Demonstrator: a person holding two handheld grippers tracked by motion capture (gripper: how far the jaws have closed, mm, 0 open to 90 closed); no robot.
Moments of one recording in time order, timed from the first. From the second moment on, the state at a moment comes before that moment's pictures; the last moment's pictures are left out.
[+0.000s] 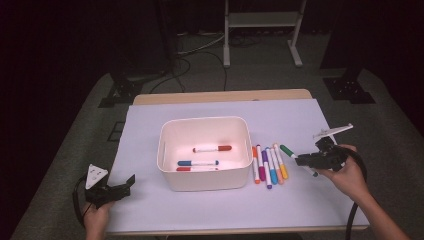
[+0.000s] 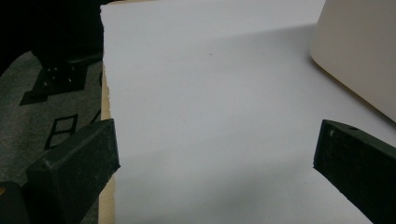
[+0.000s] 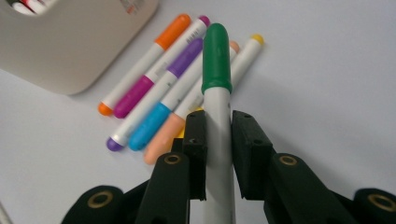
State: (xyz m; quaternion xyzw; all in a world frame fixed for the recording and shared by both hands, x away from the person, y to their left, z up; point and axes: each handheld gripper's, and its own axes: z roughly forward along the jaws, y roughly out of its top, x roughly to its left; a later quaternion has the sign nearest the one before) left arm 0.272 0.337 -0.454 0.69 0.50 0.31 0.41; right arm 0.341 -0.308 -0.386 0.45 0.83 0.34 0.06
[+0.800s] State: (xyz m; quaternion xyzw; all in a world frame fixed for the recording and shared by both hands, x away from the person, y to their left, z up) left arm 0.272 0.338 -0.454 0.69 0.50 0.31 0.42; right arm 0.338 -0.241 -0.283 0.35 0.86 0.37 0.07
